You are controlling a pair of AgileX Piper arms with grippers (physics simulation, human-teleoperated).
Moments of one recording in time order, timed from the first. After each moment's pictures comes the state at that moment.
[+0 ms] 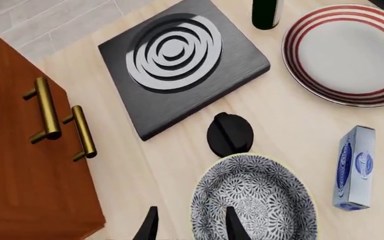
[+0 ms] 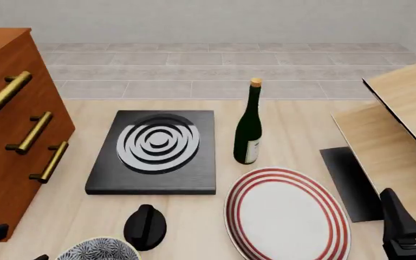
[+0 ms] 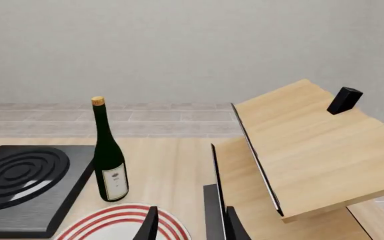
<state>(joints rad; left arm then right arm) -0.37 0.14 -0.46 0.99 0.22 0.00 0.01 0.00 0.00 0.00</state>
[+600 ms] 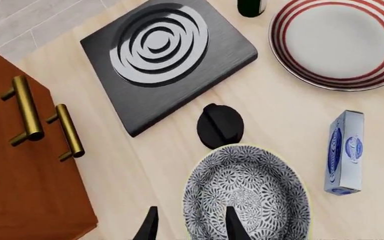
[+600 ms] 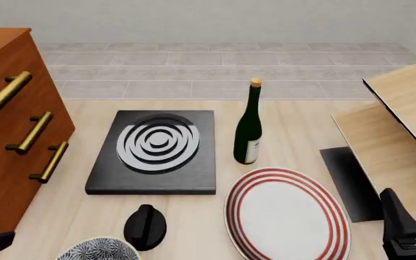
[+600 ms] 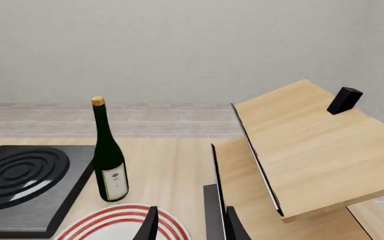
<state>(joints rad) -0.43 0.13 -0.45 1.03 0.22 0.00 0.01 0.00 0.00 0.00</state>
